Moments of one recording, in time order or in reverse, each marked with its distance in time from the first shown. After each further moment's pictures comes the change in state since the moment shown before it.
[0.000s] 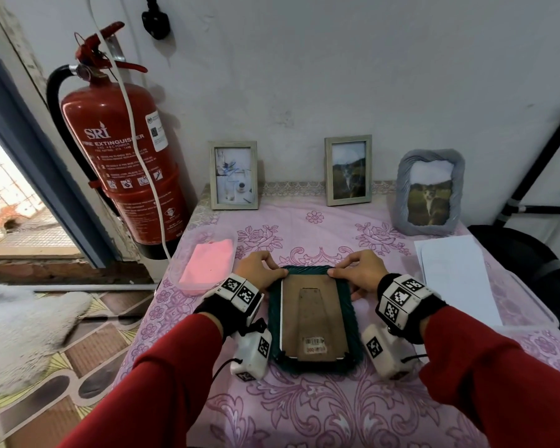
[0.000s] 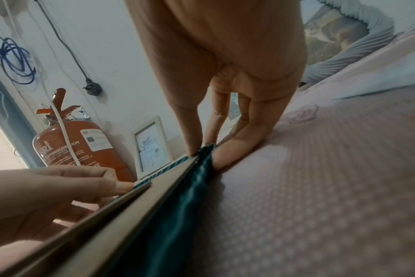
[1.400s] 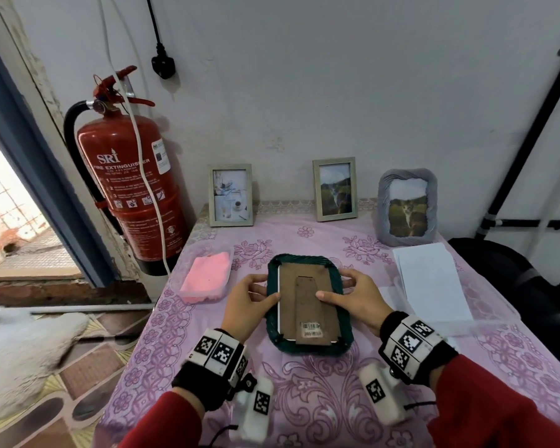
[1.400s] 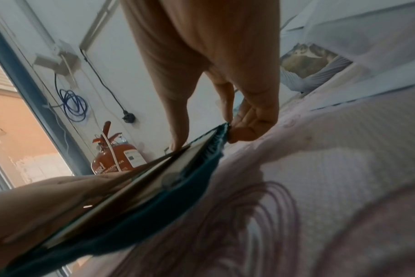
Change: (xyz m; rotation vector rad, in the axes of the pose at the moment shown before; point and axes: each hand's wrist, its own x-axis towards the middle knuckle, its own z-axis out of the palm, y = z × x) left_hand -0.081 0.000 0.005 -0.417 0.145 0.205; right_hand -0.063 0.014 -0.001 0.239 0.044 -0.284
